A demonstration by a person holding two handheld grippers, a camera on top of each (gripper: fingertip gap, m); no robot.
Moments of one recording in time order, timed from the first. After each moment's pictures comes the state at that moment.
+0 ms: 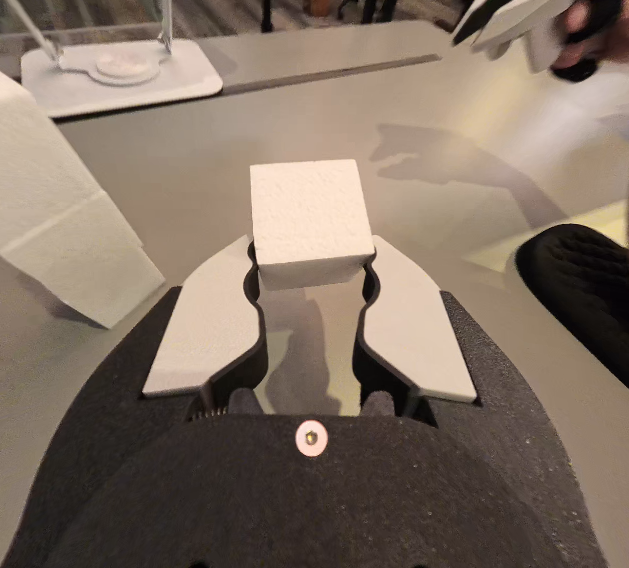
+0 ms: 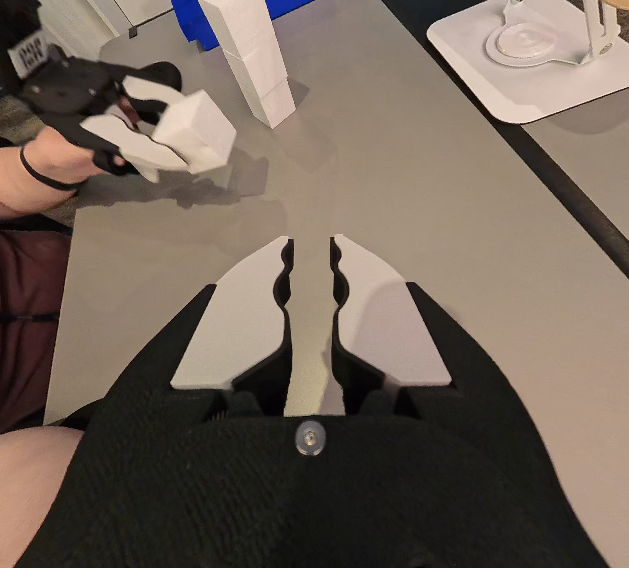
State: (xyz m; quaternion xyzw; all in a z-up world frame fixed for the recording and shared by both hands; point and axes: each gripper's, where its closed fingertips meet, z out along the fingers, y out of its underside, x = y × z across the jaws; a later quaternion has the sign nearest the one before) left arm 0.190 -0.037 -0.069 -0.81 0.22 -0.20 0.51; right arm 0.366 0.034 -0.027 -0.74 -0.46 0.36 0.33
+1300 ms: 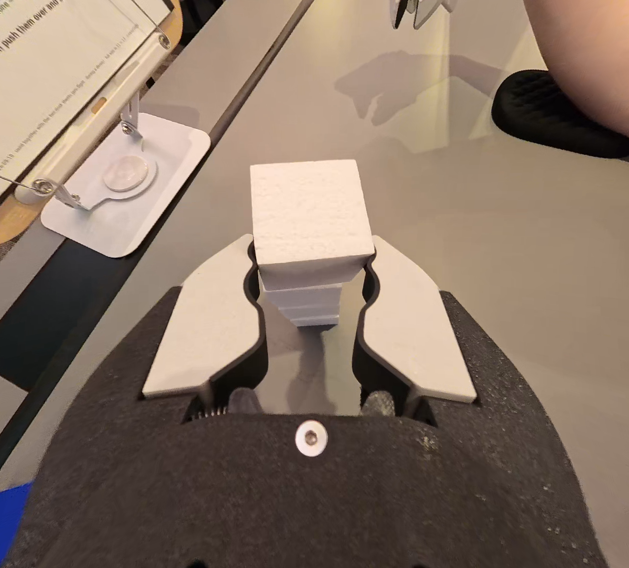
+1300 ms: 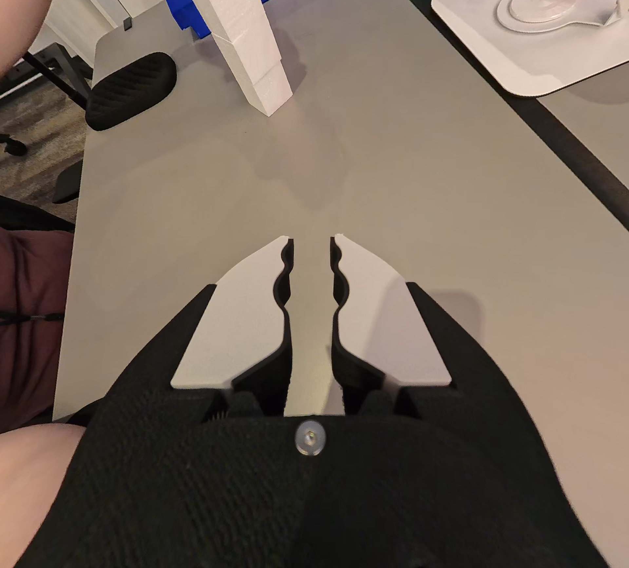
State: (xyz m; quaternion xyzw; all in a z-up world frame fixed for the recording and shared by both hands) left arm 0.082 0.036 0.014 -0.71 0.53 -0.24 0.39; right arm 0.366 0.039 -0.042 -0.75 -0.45 0.36 0.31
